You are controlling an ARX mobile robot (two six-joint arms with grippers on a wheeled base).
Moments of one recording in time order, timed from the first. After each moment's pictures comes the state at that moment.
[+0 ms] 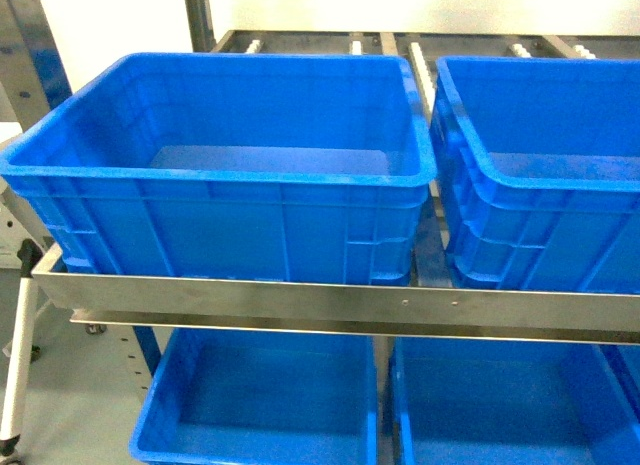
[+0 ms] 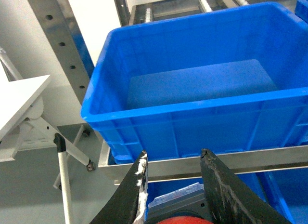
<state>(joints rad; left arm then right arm) -0.31 0.96 0.27 0.54 -0.35 0.10 -0.16 0.13 0.12 -0.18 -0.13 -0.18</state>
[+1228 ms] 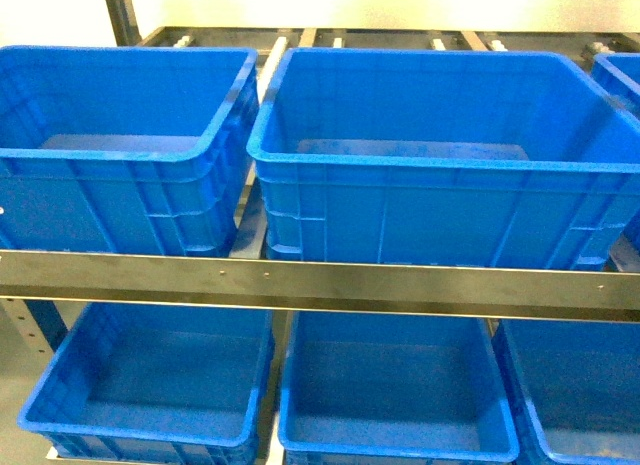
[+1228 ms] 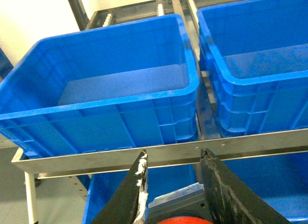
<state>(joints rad) -0.31 0.96 0.27 0.54 -0.35 0.10 -0.16 0.13 0.12 -0.18 -0.13 -0.18</state>
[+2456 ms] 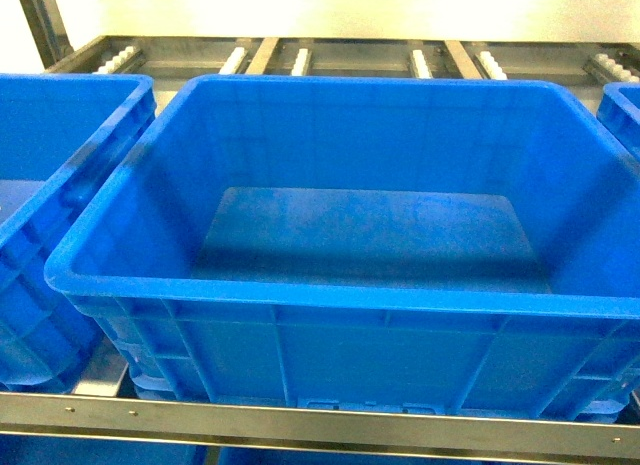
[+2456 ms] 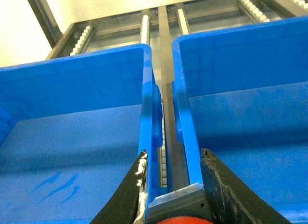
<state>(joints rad) -0.31 0.96 0.27 0.54 -0.35 0.10 -0.16 0.13 0.12 -0.18 -0.12 -0.18</state>
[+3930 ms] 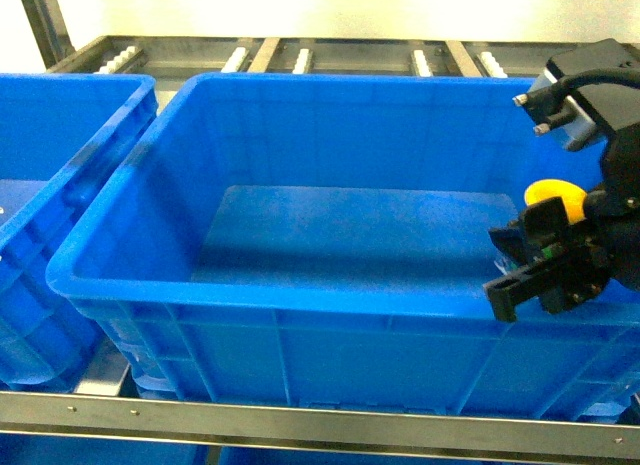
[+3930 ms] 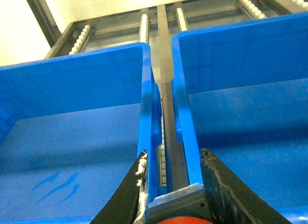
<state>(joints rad) -0.31 0.96 0.27 0.54 -0.35 0.10 0.29 1.63 0.69 0.44 -0.04 -0.19</state>
